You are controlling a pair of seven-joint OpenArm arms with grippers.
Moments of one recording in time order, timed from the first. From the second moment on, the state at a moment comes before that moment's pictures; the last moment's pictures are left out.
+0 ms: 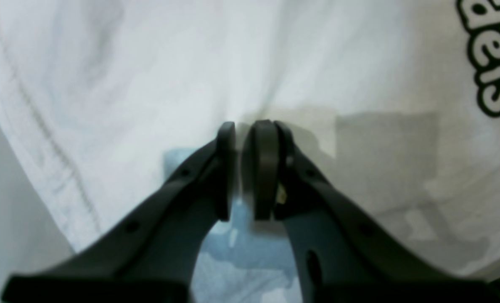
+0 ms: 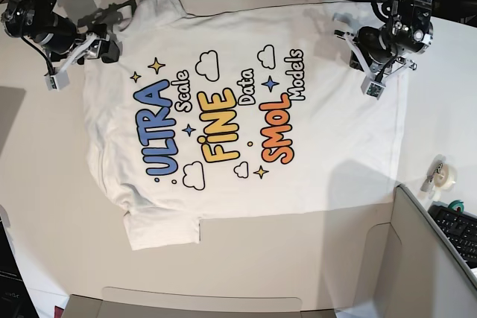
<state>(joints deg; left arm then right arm) 19.7 -28.1 -2.8 104.0 -24.3 -11.9 57.7 -14.6 11.5 34.4 100.7 46.0 30.5 -77.3</state>
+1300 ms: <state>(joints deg) 19.6 -28.0 -2.4 104.0 -23.7 -11.8 57.9 -11.0 10.8 27.9 83.0 74.3 33.4 -76.8</state>
